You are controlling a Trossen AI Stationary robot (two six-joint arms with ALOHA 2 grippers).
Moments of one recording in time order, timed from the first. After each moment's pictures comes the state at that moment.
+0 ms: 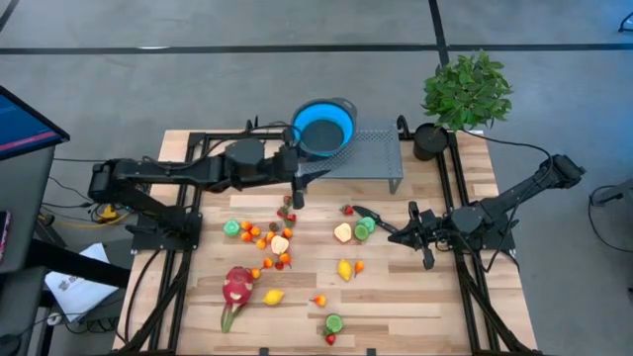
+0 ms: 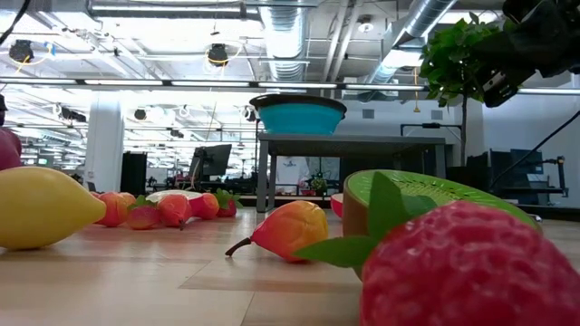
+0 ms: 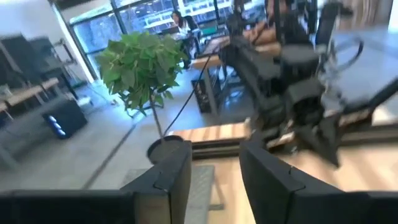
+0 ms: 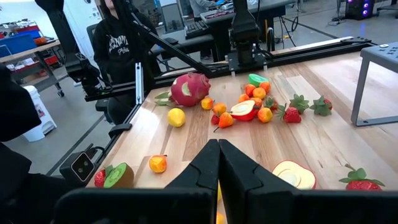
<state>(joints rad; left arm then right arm) 0.06 1.37 1.22 0.07 -0.19 0.21 0.48 0.58 0.17 0.27 0.34 0.29</state>
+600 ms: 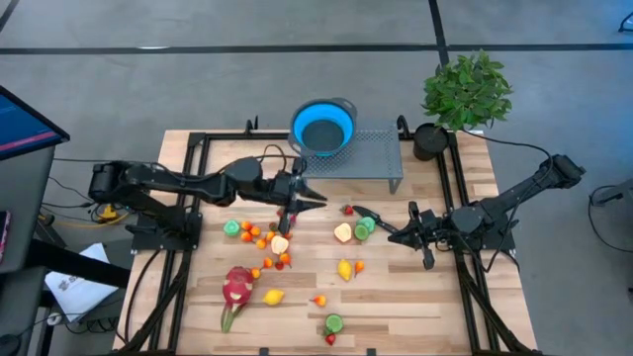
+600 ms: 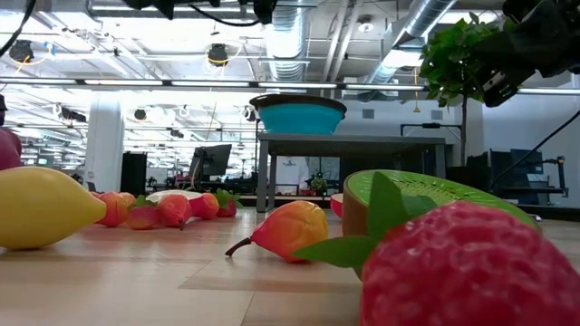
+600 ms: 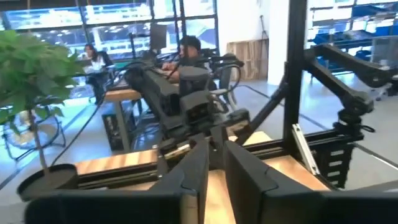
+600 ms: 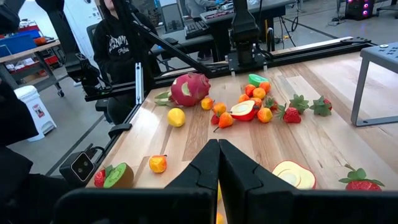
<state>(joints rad) 0.06 1.38 0.88 0.54 0.22 0.11 0.48 0.58 0.17 0.27 0.34 0.29</state>
